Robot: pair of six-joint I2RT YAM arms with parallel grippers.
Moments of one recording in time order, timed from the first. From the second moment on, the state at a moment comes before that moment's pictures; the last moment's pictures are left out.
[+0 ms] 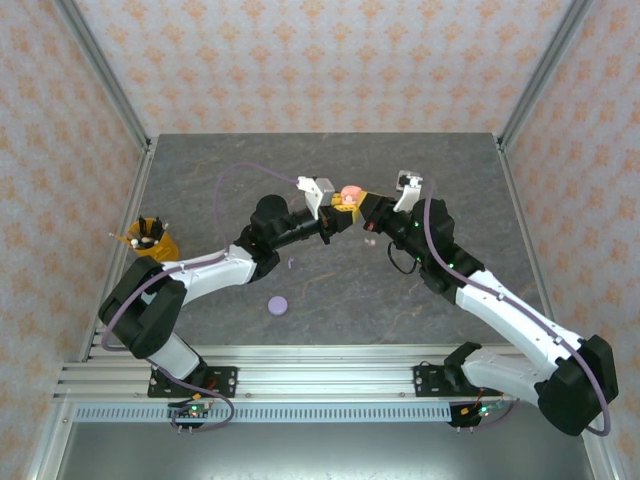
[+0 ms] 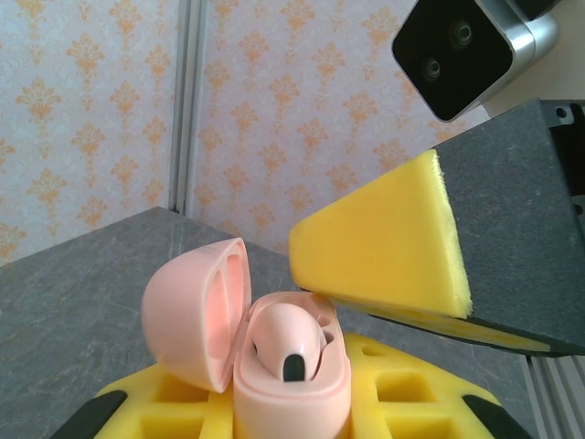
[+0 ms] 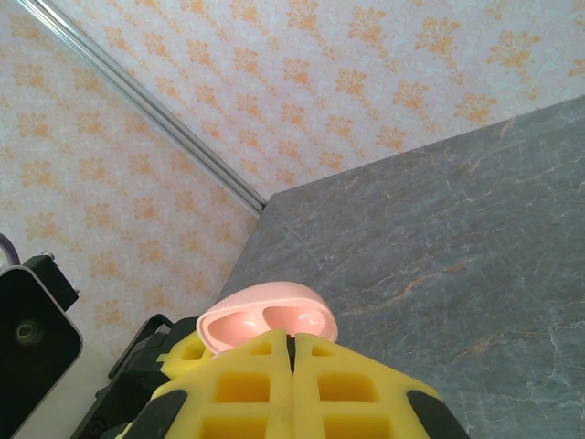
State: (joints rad) left arm -0.62 1.58 0.87 0.77 0.45 -0.21; right arm 0.59 1.06 0.79 0.12 -0.05 0.69
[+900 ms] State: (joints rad) left arm -0.58 1.49 0.74 0.78 0.31 -0.11; right arm 0.32 1.69 1.37 -0.48 0.05 0.76
